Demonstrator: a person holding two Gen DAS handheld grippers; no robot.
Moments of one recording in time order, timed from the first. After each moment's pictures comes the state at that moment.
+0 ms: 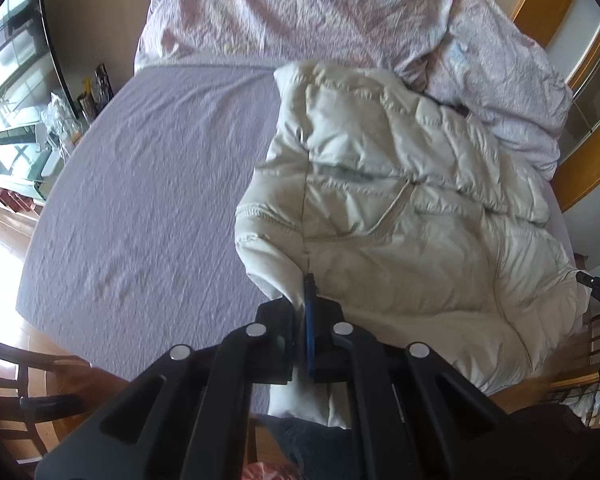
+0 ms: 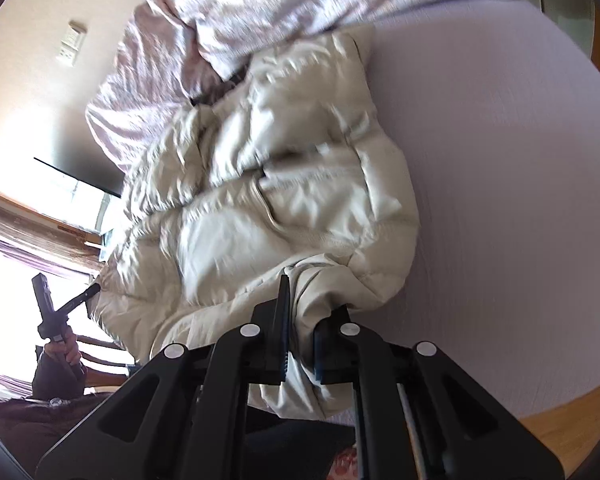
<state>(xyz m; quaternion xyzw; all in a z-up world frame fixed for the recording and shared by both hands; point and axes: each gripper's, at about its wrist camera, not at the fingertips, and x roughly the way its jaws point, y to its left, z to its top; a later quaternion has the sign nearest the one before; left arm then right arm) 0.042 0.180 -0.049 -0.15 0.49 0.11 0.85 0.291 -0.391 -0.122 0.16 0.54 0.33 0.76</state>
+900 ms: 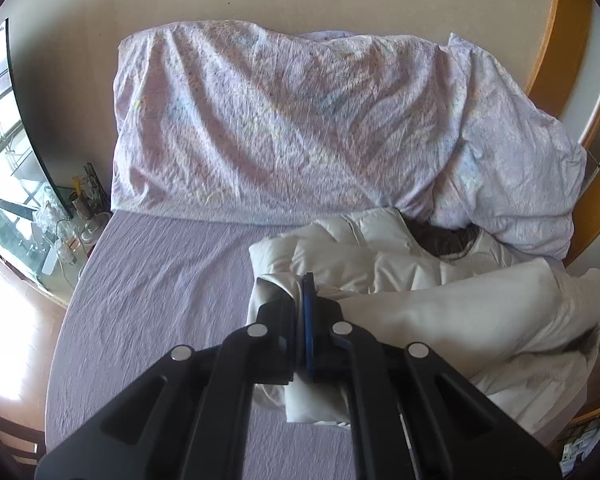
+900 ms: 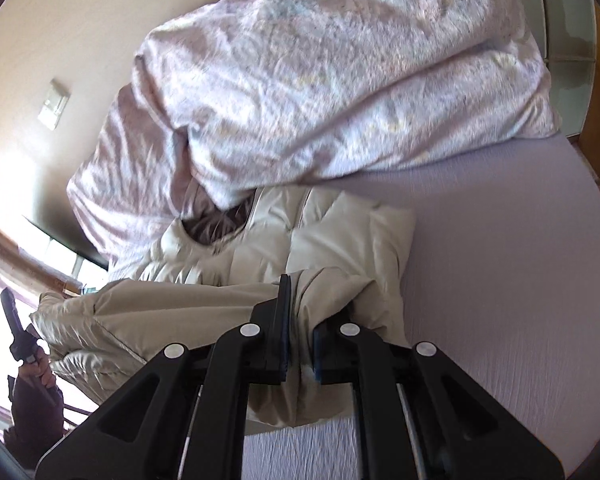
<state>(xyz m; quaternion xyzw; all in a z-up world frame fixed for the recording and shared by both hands) 0.217 0.209 0.028 -0.11 0.41 0.14 0.90 0.440 -0.334 -0.050 0.16 0.47 0.27 0.83</state>
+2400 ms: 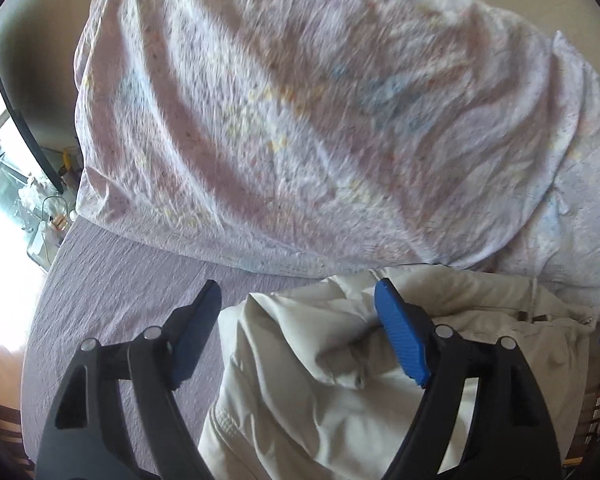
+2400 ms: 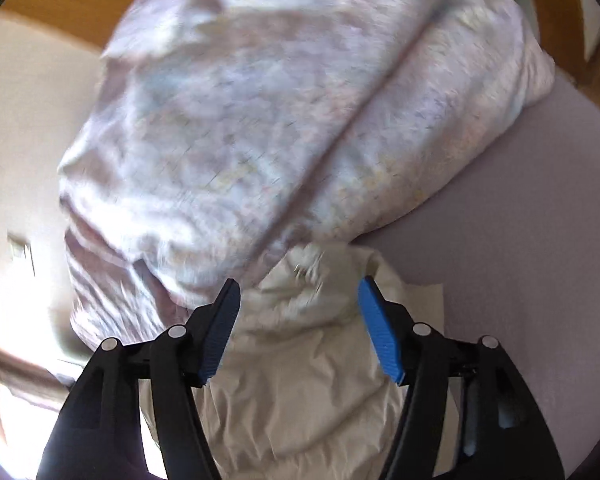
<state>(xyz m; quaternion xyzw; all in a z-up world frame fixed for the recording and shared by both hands) 0.362 0.248 -0.016 -0.16 0.46 0.19 0.85 0.519 -0.346 -0.054 0.31 0.48 0.20 0.79</state>
